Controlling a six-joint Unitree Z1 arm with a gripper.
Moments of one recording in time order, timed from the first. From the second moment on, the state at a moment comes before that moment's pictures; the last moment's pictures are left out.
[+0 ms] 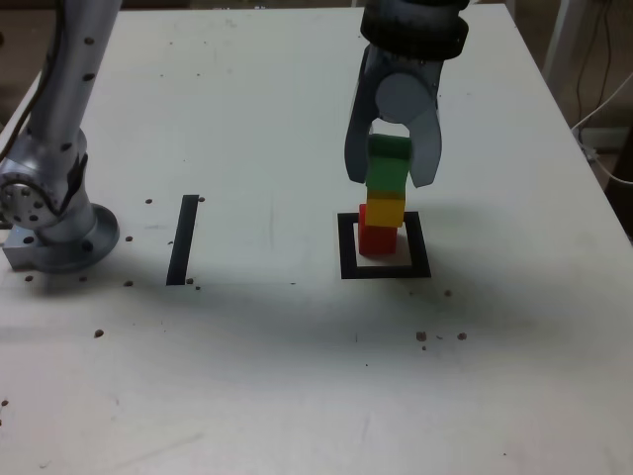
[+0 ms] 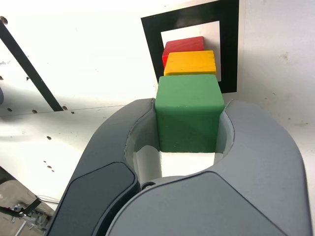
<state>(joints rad) -0.01 2.10 -1.92 1.58 -0.09 0.14</state>
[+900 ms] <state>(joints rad) -0.01 1.98 -1.85 1.58 -0.03 0.11</state>
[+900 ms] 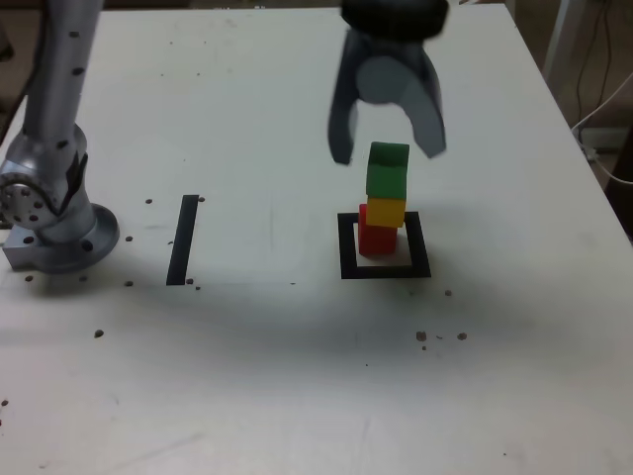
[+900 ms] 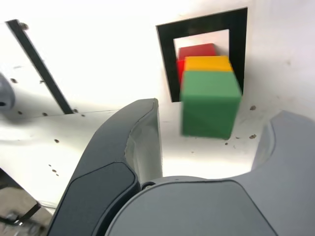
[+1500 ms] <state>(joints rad) -0.01 1.64 -1.37 1.46 0.03 0.01</state>
